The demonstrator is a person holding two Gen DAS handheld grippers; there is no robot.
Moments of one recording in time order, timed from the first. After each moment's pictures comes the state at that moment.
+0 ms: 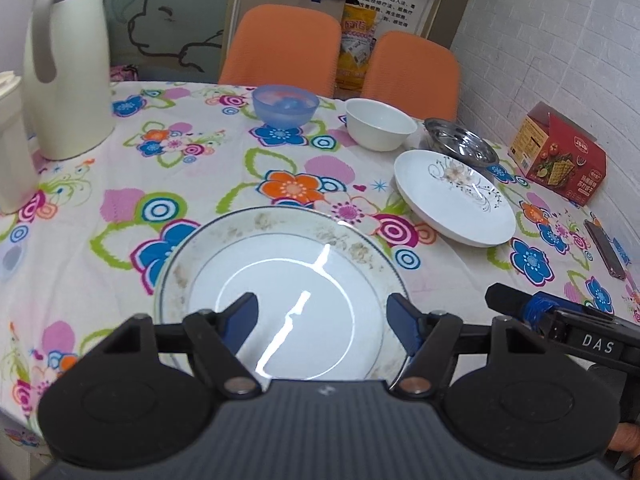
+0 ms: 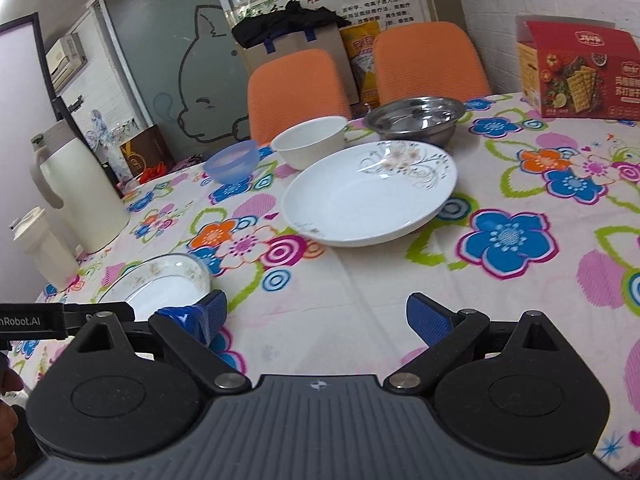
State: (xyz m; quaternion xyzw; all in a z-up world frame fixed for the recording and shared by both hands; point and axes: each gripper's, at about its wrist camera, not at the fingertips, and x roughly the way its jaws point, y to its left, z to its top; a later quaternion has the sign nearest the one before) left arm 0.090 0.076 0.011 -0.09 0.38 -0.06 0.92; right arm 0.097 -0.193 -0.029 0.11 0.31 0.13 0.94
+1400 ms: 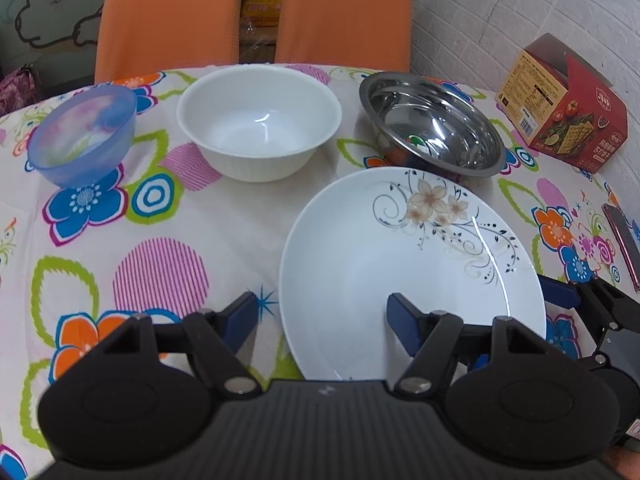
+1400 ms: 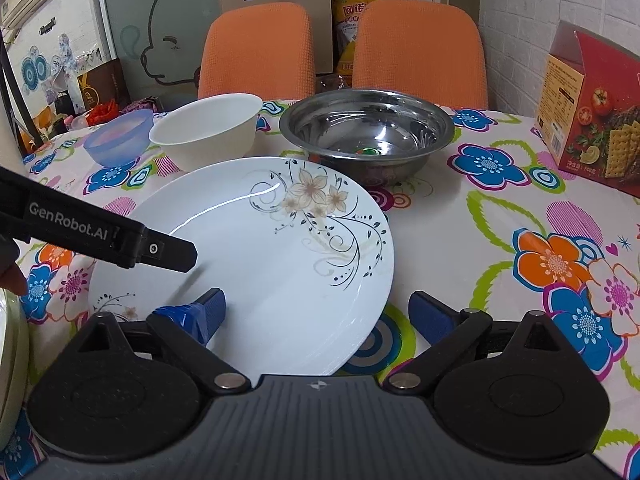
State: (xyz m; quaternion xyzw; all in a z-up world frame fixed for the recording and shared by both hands) left arm 0.320 -0.032 -0.030 -0.03 0.48 -0.15 0.87; right arm 0.253 -0.214 -0.056 -0.01 0.37 0.11 0.92
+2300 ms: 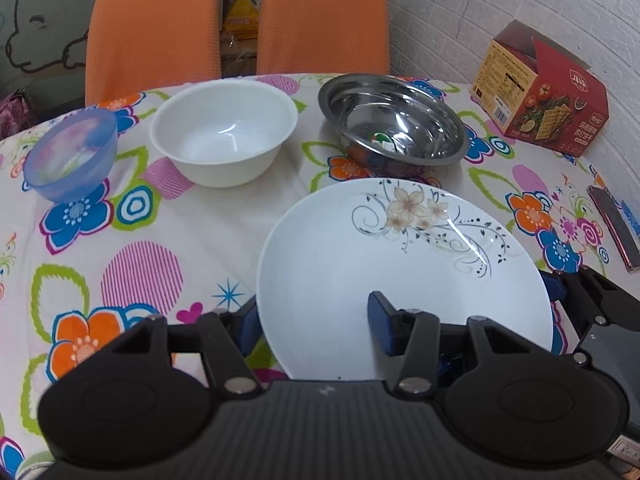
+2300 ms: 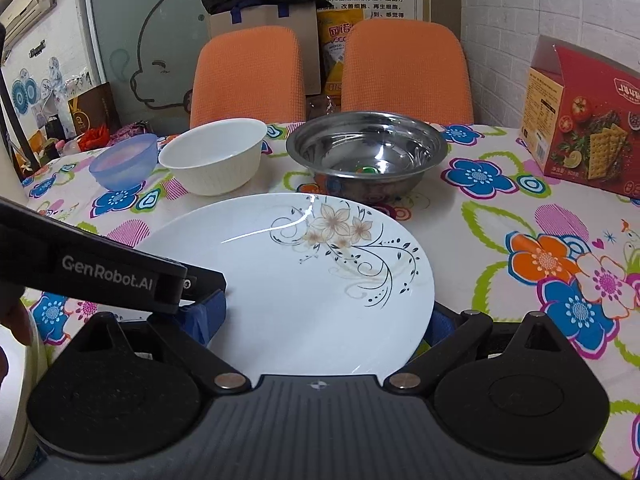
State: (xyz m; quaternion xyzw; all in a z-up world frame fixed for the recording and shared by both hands) left arm 0.298 -0.055 -0.018 0.00 0.46 -0.16 0.87; right arm 0.231 -0.205 -0.048 0.01 0.34 0.09 0.94
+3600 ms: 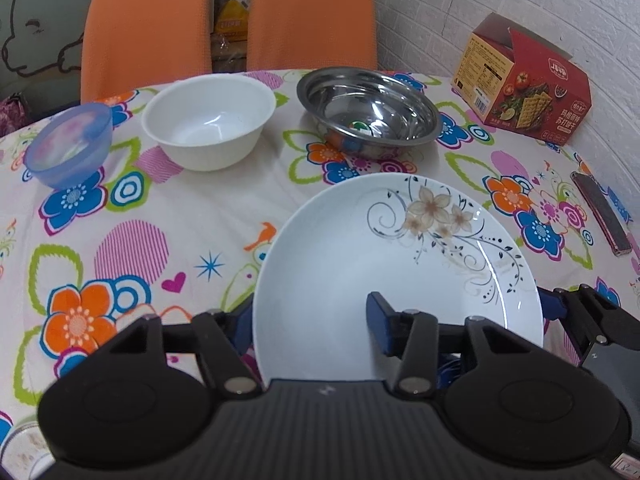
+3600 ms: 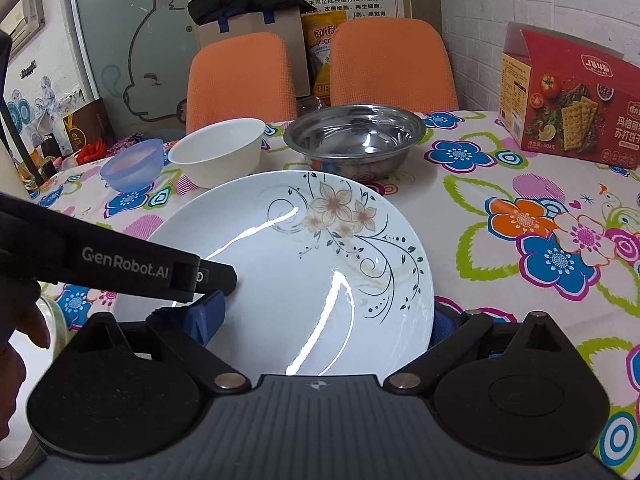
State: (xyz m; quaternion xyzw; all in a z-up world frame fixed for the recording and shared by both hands) left arm 0.271 -0.057 -0.012 0.00 0.45 -0.17 0.87; right arm 0.195 -0.206 -0.041 0.03 0.33 0.07 0.94
